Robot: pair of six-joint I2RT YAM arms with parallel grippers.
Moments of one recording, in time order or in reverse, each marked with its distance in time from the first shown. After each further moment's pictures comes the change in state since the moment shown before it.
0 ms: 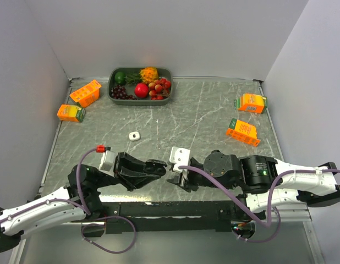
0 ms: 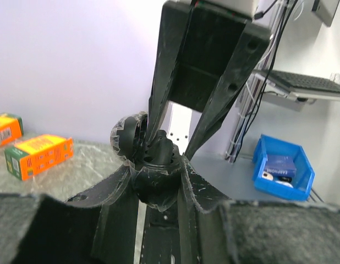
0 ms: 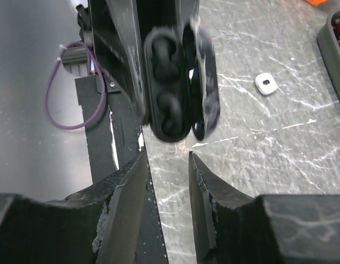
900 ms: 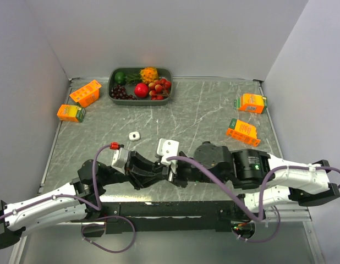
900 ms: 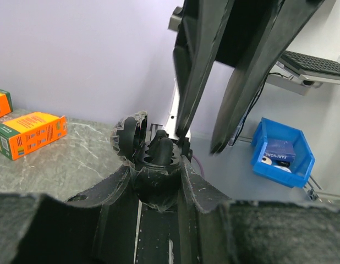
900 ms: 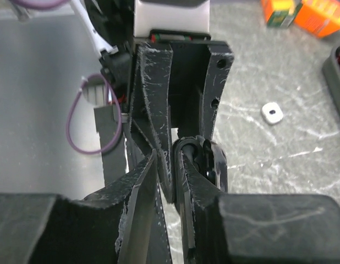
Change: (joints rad) left arm 0.000 0.103 0.026 -0.004 0.027 -0.001; right arm -0.018 0.126 0.185 0.007 -0.058 0.006
